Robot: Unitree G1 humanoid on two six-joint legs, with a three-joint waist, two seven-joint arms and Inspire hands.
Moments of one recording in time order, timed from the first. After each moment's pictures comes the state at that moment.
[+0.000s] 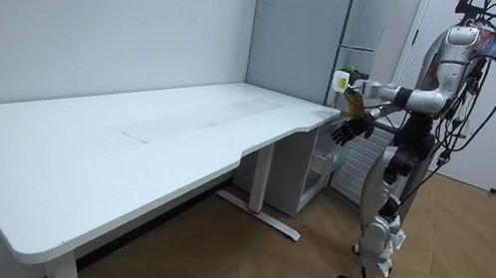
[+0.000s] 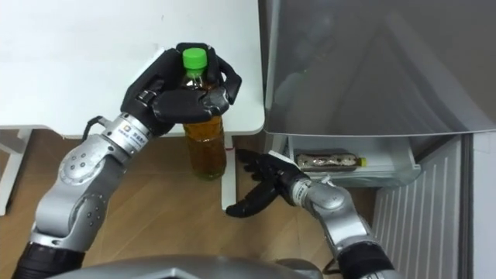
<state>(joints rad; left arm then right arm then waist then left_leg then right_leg) 0.11 0.22 -0.17 -0.15 -0.36 0.10 -0.40 0.03 -0.19 0.26 0.53 -0.10 0.05 0.55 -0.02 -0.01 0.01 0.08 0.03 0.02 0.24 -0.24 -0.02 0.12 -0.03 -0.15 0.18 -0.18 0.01</state>
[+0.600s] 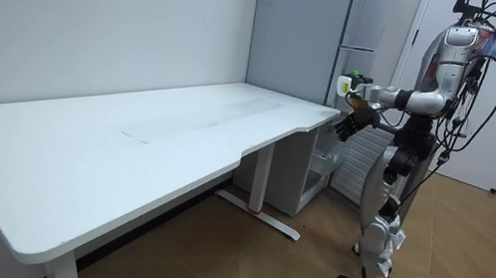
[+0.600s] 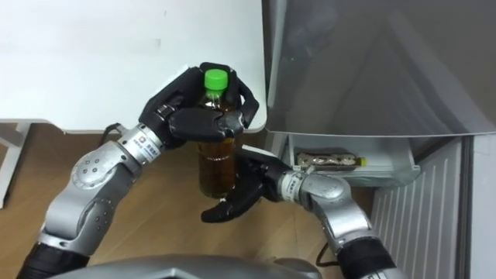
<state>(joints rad) 0.11 0.23 -0.25 -0.14 -0.36 0.10 -0.45 0.03 -0.20 0.29 0.39 0.04 0.09 0.79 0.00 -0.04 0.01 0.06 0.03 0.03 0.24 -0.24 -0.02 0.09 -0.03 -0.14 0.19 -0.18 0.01</state>
